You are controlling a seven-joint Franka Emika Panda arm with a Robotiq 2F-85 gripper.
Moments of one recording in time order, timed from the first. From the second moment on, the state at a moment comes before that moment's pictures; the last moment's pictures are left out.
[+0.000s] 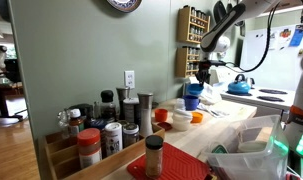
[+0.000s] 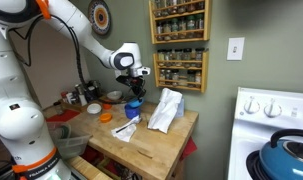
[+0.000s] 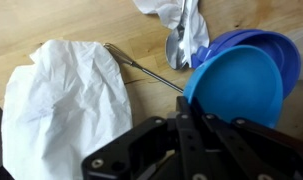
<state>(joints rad) -0.10 -0.02 -0.11 -2.36 0.01 2.41 0.05</state>
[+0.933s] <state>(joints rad) -0.09 -0.04 -0.07 -2.38 -0.19 2.41 0.21</state>
